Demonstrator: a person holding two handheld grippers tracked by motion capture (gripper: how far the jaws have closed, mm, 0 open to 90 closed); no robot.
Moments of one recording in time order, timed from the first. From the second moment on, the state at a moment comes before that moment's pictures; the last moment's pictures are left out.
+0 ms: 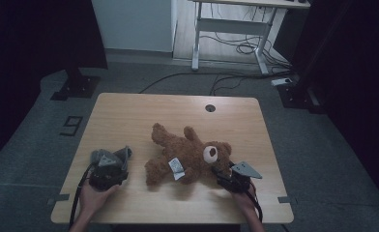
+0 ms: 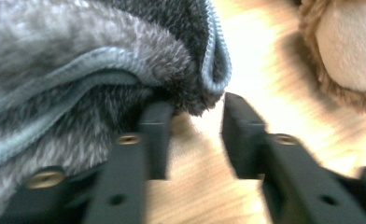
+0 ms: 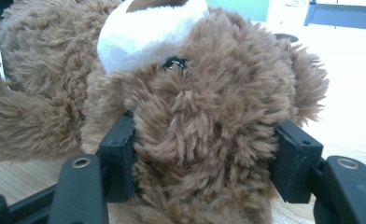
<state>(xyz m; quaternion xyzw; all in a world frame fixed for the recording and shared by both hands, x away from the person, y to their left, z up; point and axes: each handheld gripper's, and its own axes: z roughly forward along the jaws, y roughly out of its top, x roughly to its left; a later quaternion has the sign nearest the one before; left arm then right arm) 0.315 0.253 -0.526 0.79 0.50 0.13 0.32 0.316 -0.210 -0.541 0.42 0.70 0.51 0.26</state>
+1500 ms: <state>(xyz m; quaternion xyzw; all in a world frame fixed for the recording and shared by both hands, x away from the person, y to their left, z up) 0.268 0.197 -0.530 0.80 0.43 0.10 0.41 0.257 -0.258 -0.547 0.45 0.70 0.50 0.23</state>
